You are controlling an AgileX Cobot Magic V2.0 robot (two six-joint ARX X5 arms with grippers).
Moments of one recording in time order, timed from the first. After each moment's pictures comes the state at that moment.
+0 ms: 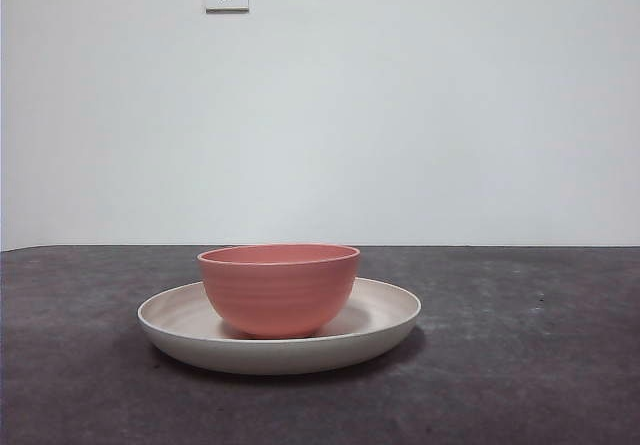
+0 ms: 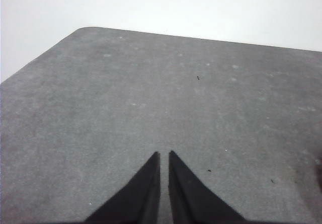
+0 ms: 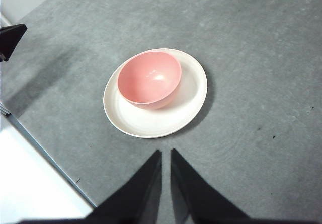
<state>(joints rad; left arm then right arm) 0.02 0.01 0.03 -0.18 -0.01 -0.09 0.45 0.63 0.96 -0.93 -0.31 0.08</state>
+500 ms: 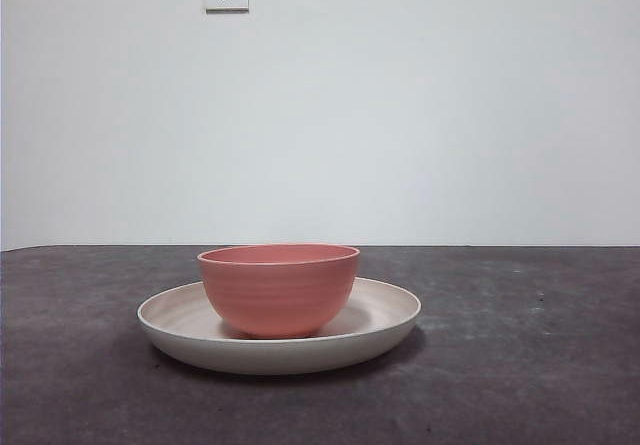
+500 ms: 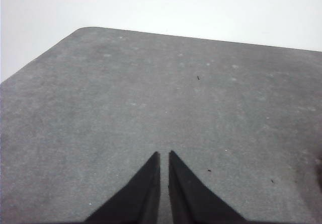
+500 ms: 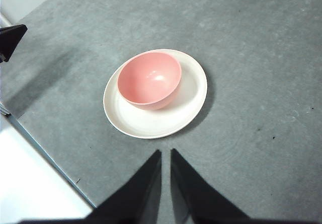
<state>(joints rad) 0.02 0.01 0.03 -0.18 -0.01 -0.09 0.45 0.63 0.96 -0.93 -0.31 0.08</state>
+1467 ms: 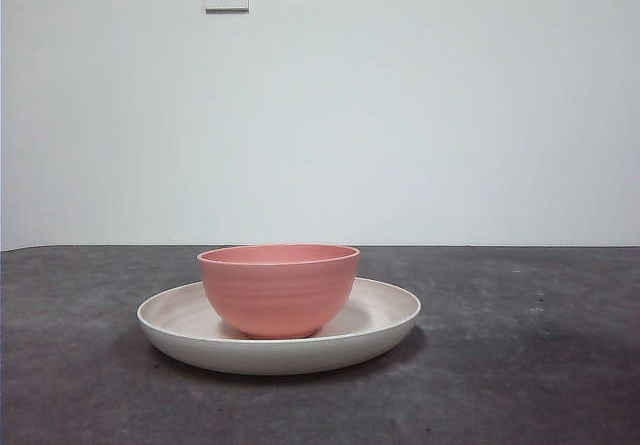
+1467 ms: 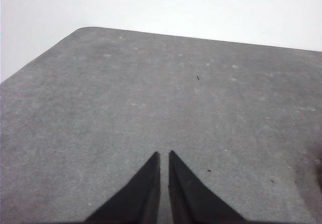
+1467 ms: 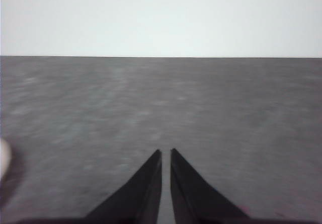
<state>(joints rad) 0.02 0.01 0.03 -0.18 -0.01 -0.09 0.02 0.01 0.02 -0.08 -0.10 0.07</state>
